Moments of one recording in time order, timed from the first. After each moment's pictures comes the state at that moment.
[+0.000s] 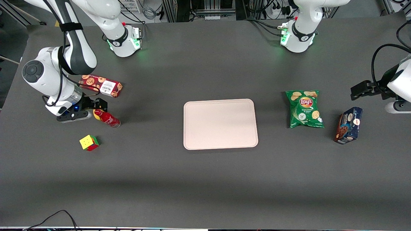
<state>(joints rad) -0.52 -0.03 0.51 -2.37 0.02 2.35 -0.17</state>
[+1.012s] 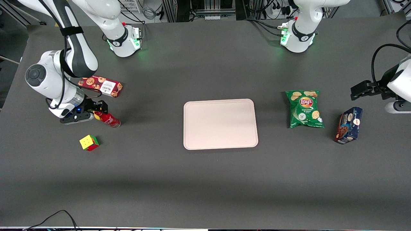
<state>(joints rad) -0.52 0.01 0.51 -2.37 0.02 2.38 -0.18</state>
